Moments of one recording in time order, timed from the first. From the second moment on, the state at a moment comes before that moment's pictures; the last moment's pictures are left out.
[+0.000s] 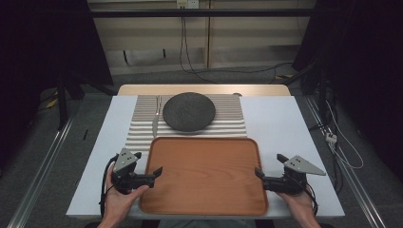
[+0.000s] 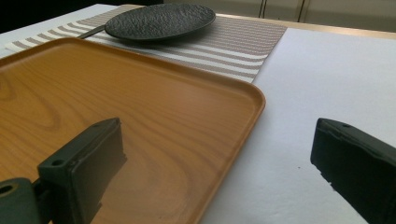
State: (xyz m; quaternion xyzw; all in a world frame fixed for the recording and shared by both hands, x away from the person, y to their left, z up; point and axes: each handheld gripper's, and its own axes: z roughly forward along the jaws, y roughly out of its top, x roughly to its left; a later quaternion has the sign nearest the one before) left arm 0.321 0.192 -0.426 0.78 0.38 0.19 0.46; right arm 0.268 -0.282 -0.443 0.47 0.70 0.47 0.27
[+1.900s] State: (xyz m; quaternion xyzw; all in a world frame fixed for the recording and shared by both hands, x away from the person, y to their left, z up) left arm 0.414 0.181 -0.398 0.79 0.41 0.20 0.42; right arm 0.276 -0.284 -0.444 0.48 0.70 0.47 0.26
